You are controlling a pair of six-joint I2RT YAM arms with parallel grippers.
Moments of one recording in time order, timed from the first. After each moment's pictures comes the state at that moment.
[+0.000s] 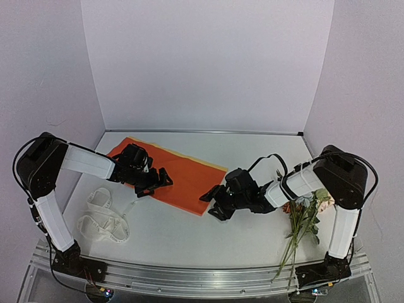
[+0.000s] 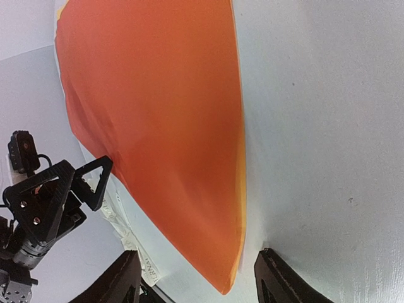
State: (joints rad) left arm -0.54 1.78 0.92 -0.03 0.29 -0.76; right arm 0.88 1.94 0.92 0.34 -0.19 1.50
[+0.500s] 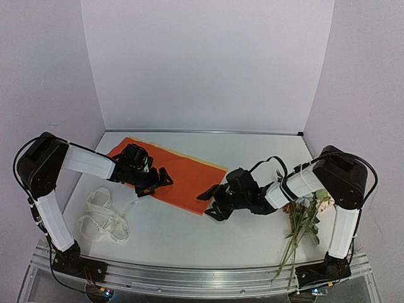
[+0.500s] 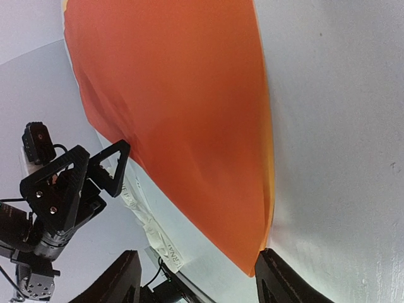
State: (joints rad) left arm -0.54 1.78 0.92 -0.02 0.29 -0.76; right arm 0.88 1.94 0.90 0.42 -0.25 1.60
